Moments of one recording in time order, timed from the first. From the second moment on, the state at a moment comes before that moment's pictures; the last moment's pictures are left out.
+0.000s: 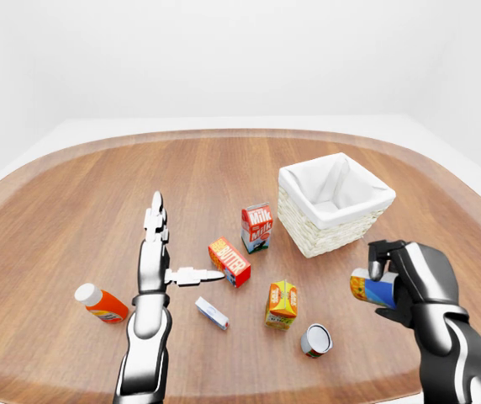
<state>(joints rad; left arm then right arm) 0.05 0.02 0.03 -0.18 0.14 -0.09 0.04 0.17 -0.13 -0.37 -0.40 -0.96 -0.09 0.19</state>
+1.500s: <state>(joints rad) 0.05 0.02 0.03 -0.18 0.13 -0.09 0.04 -0.52 -0.34 -0.14 0.16 -0.94 -0.06 0.01</state>
